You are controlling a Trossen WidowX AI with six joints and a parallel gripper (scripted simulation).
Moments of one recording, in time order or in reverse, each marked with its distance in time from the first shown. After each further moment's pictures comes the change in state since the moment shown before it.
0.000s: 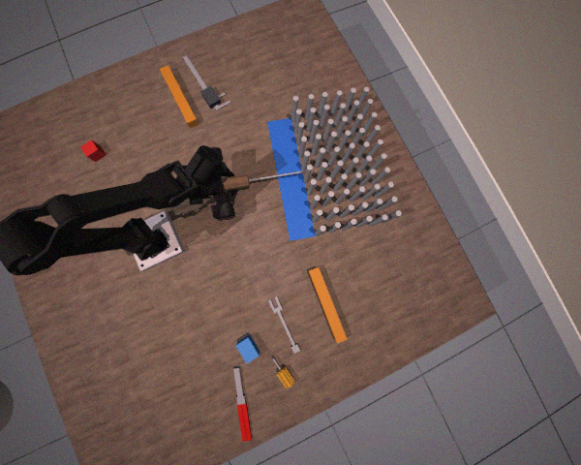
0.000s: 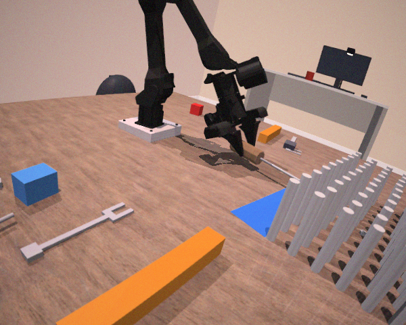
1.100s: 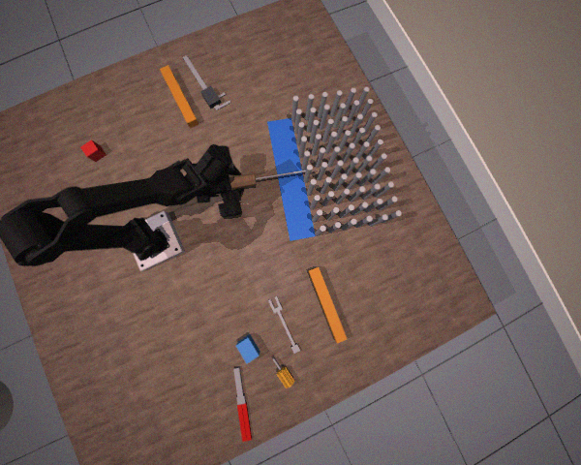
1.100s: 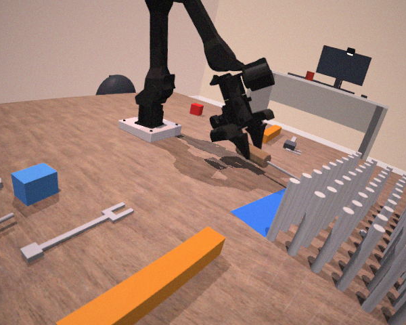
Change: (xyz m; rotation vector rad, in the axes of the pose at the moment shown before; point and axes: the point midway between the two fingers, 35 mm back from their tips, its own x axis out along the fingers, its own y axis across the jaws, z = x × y) arm 0.010 -0.001 -0.019 0.000 0.001 0.000
